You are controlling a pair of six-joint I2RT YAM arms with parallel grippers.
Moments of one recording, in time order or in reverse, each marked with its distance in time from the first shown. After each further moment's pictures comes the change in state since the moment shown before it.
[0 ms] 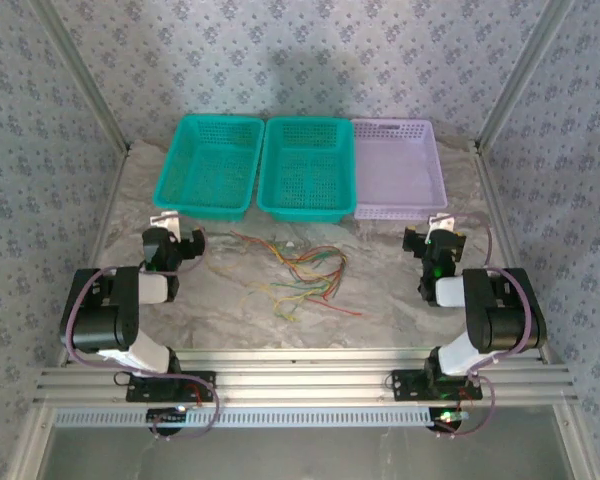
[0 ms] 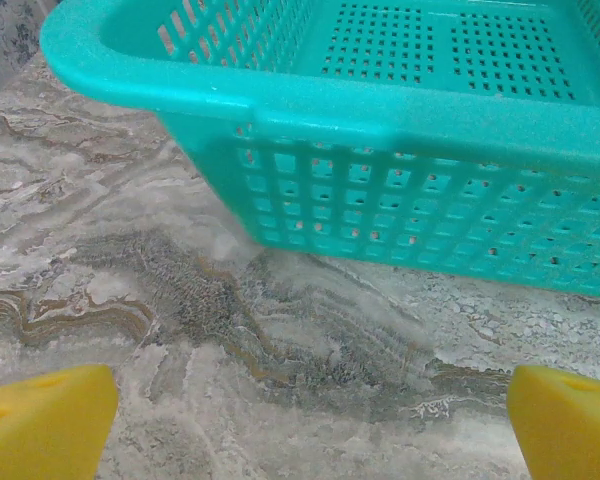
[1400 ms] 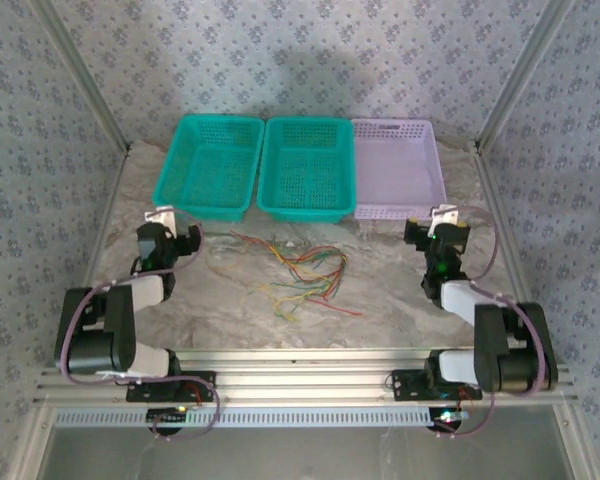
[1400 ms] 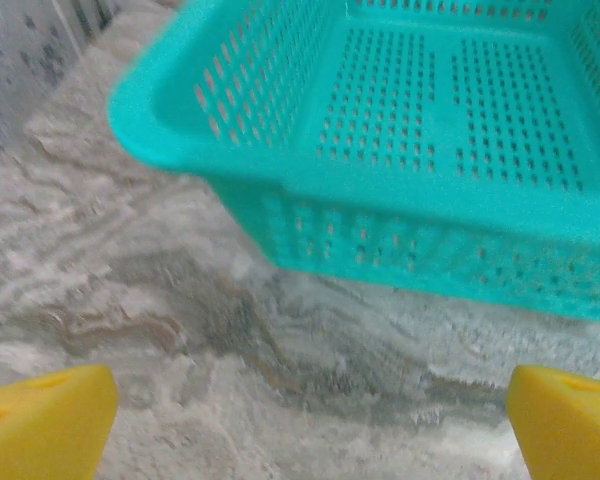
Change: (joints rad) left arm 0.007 -0.160 0.049 -0.200 -0.007 -0.004; right arm 0.027 -0.267 0.045 -0.225 -0.008 -0.019
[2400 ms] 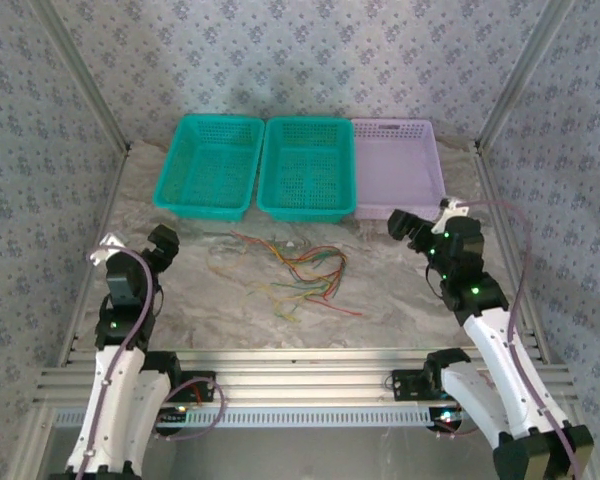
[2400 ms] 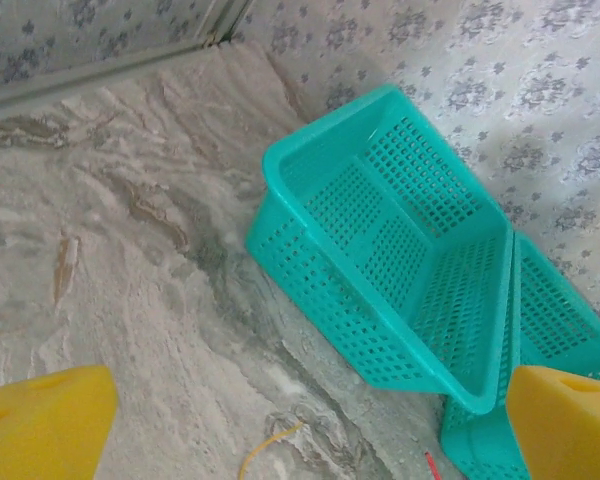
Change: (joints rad) left arm -0.043 -0.851 0.055 -0.840 -0.136 -0.751; right arm 0.180 -0.494 0.299 -0.859 -0.272 0.517
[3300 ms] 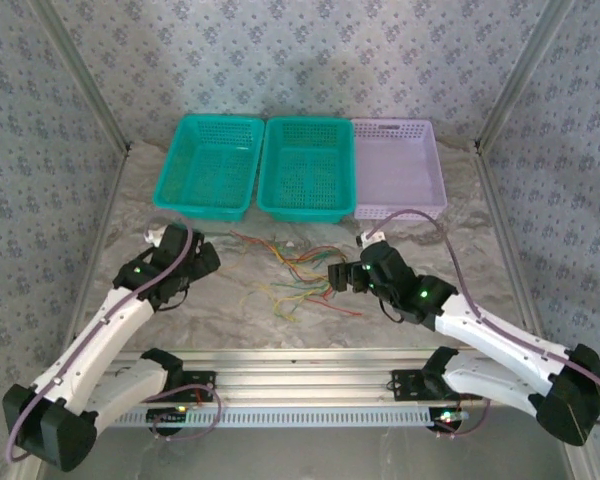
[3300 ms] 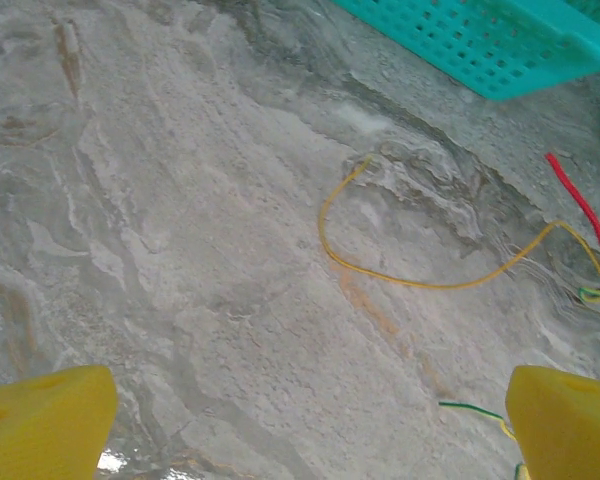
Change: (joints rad) left arm -0.445 0.382 0.316 -0.562 -0.173 -0.003; right arm 0.607 0.204 -0.023 -0.108 0.279 -0.028
